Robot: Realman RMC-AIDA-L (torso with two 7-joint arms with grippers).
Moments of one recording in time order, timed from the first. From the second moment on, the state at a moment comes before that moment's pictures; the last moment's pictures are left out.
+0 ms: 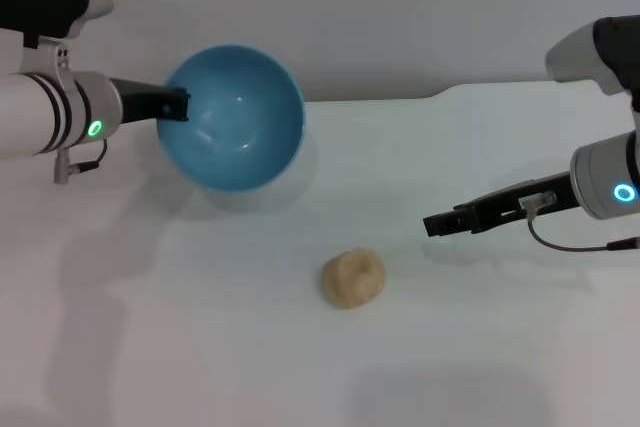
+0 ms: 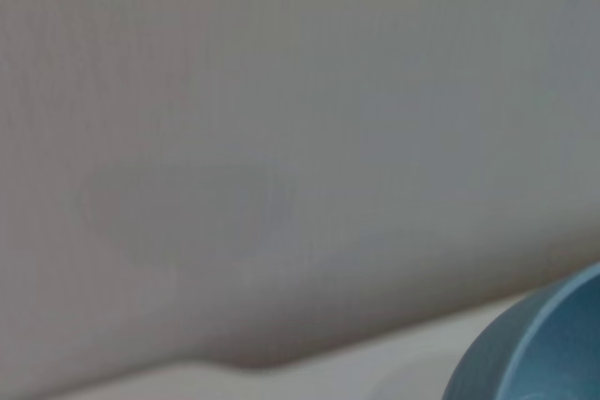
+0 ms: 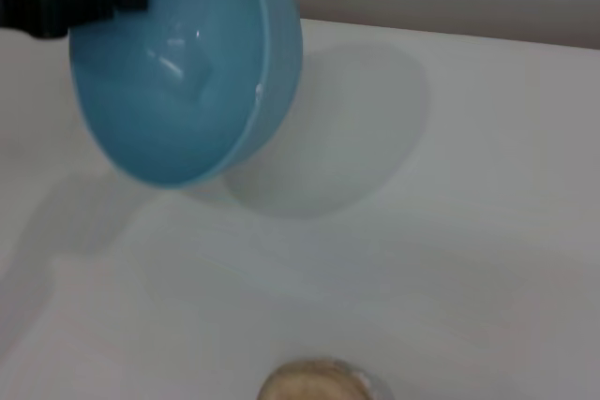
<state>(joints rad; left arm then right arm) -0.60 -2.06 1.42 0.89 -0.73 -0.53 0.53 0.54 2.07 -1.29 -1.07 0.87 1.24 -0.62</state>
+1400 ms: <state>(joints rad) -0.68 -2.06 1.39 1.04 -0.45 -1.01 0.31 0.69 2.08 -1.57 -0.81 0.94 0.98 -0.61</state>
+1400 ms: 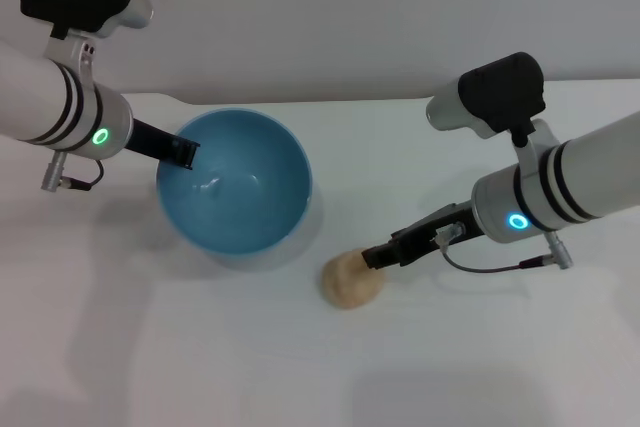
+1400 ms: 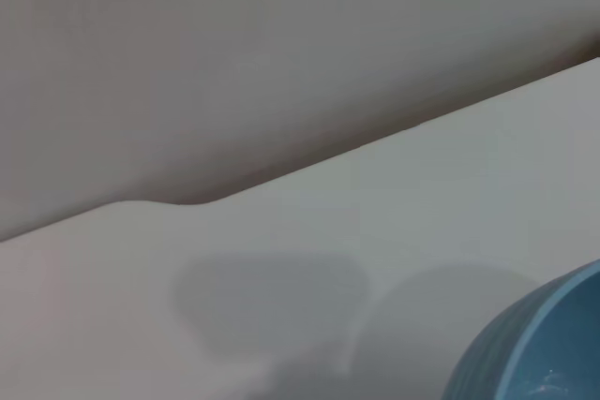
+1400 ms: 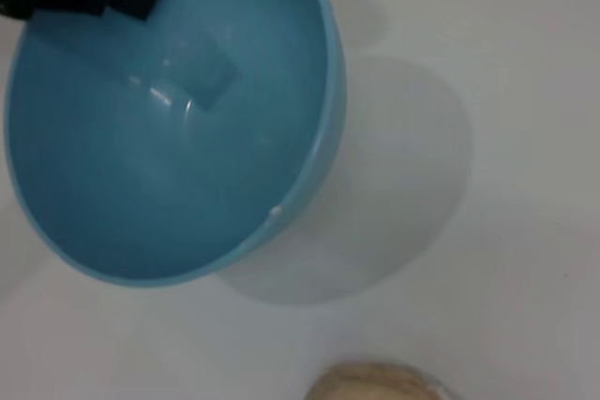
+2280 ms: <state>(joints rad) -0.69 -2.06 1.42 1.04 -0.45 -1.01 0.32 0.72 2.08 -1.68 -0.67 1.13 0.81 -0.62</state>
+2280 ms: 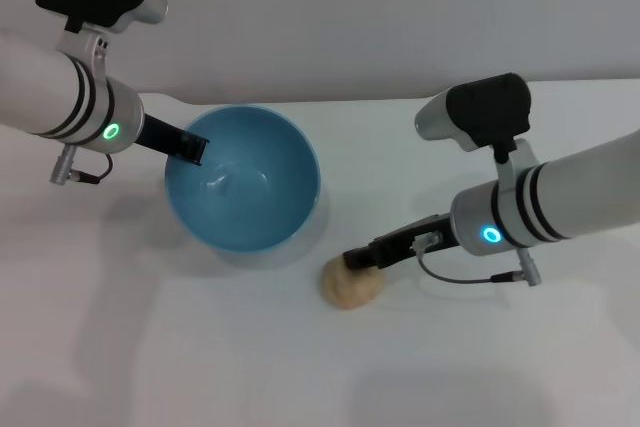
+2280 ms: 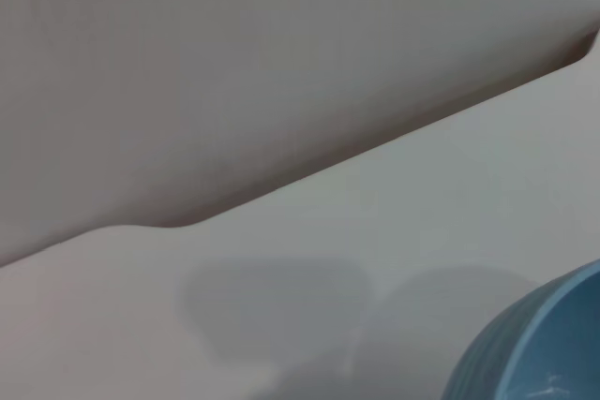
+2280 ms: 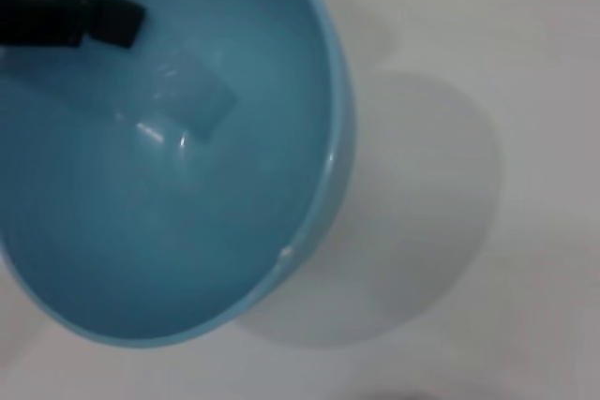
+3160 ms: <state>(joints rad) -0.70 -2.06 1.43 1.04 -0.45 -1.02 0.33 0.71 2.08 -1.74 -0.66 1.16 0.80 -0.62</state>
